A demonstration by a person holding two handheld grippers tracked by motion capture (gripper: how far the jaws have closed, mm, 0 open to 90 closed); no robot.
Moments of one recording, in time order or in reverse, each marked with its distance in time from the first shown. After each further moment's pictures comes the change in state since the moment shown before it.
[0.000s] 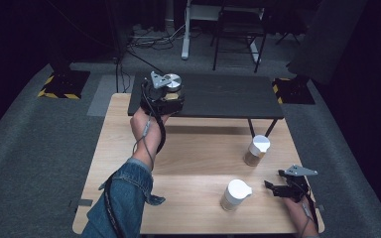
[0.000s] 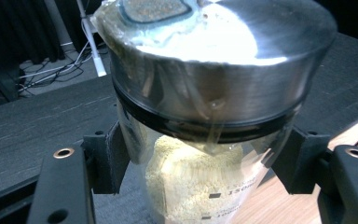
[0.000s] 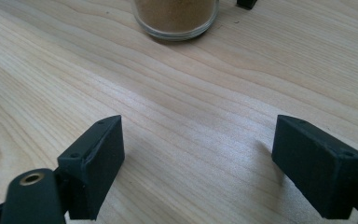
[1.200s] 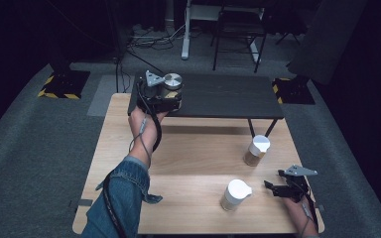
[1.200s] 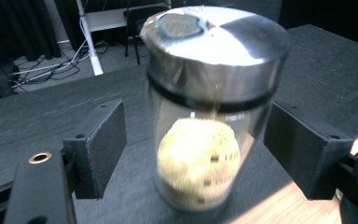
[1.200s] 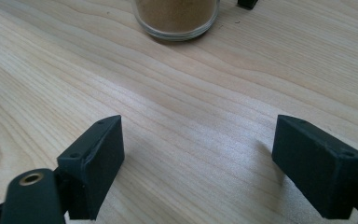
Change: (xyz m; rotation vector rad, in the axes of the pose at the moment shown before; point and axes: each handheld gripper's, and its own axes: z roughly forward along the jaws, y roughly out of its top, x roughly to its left) left arm 0.020 -0.013 0.000 -0.014 -0.023 -0.050; right arm 0.000 0.000 0.000 0.000 0.001 0.001
